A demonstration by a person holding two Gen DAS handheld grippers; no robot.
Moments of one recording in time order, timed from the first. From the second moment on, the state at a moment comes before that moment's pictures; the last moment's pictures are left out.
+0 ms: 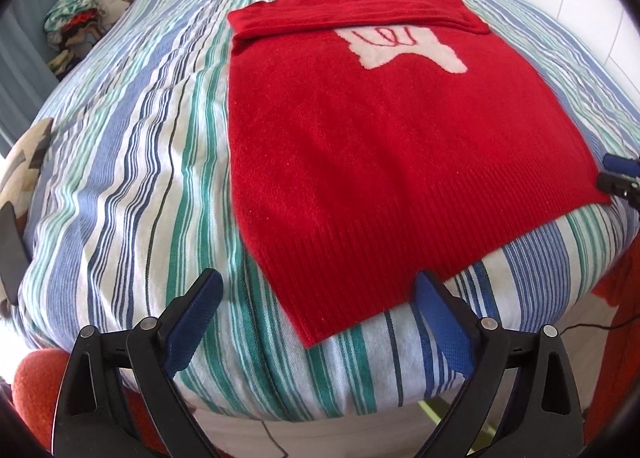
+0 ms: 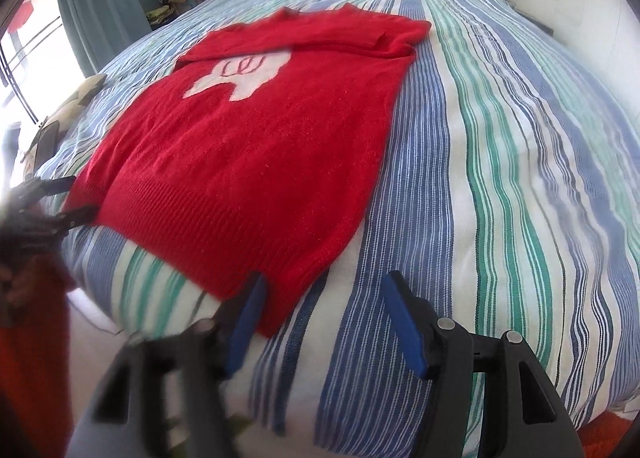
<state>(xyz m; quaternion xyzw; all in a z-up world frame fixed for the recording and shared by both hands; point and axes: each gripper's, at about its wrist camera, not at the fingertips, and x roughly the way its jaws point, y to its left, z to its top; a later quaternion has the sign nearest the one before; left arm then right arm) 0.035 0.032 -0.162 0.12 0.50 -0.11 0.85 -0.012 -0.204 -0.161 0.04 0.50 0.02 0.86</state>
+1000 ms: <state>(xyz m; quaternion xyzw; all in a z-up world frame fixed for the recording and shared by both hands) 0.049 0.075 -0.152 -0.06 0.55 -0.15 0.82 0.002 -0.218 -0.177 0.30 0.54 0.12 0.78</state>
